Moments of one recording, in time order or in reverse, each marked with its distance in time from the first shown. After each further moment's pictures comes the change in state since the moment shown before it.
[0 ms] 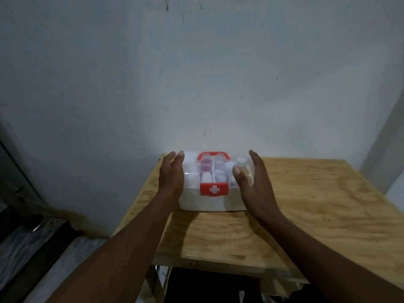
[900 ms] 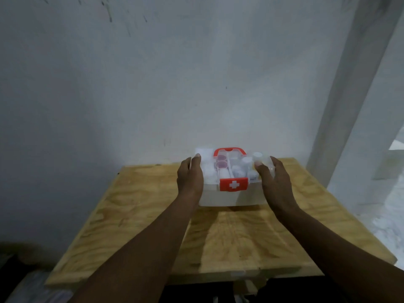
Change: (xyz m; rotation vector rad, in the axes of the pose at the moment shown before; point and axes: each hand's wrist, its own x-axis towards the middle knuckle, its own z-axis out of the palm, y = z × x) left_hand -0.056 0.022 0.129 -0.115 -0.229 -0.088; right_hand 0.020 0.042 -0.125 0.020 0.281 0.205
